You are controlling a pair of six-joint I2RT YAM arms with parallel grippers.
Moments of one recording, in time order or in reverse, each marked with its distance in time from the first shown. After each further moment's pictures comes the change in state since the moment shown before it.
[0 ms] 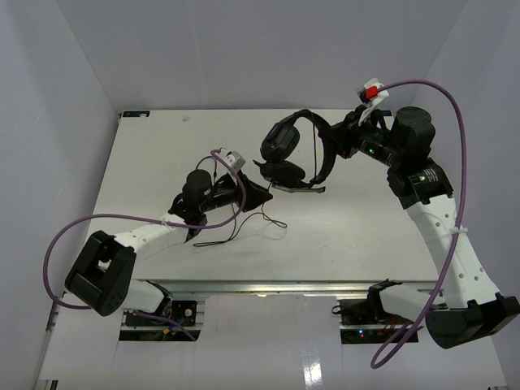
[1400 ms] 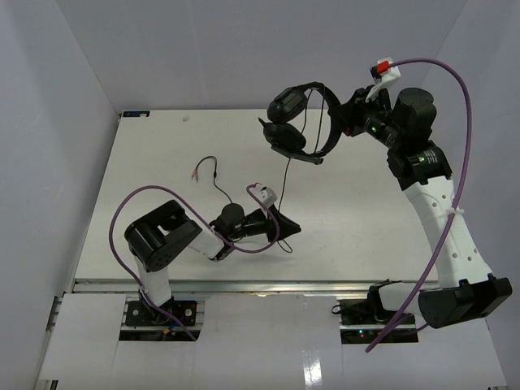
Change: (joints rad) left arm -0.287 0.480 -0.096 0.661 -0.094 -0.092; right arm -0.048 0.127 0.149 -0.008 0.152 0.096
